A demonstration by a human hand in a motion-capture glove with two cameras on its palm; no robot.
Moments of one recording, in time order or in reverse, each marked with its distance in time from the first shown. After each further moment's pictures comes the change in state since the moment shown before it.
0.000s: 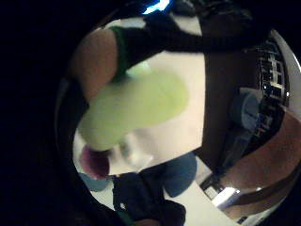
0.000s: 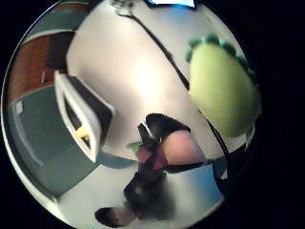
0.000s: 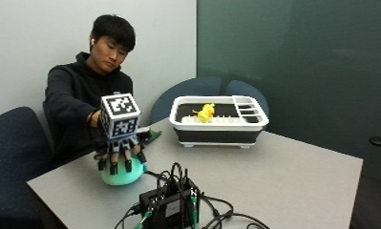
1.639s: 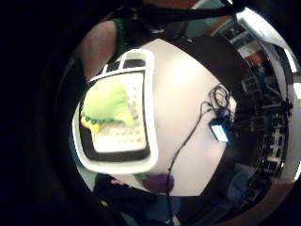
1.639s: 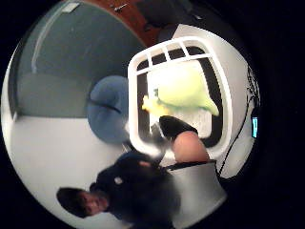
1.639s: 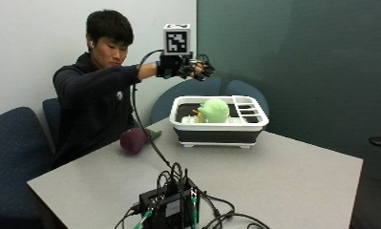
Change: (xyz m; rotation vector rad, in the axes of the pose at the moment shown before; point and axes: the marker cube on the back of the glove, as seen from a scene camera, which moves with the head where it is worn) arm -0.230 0.077 -0.178 0.364 -0.055 -0.900
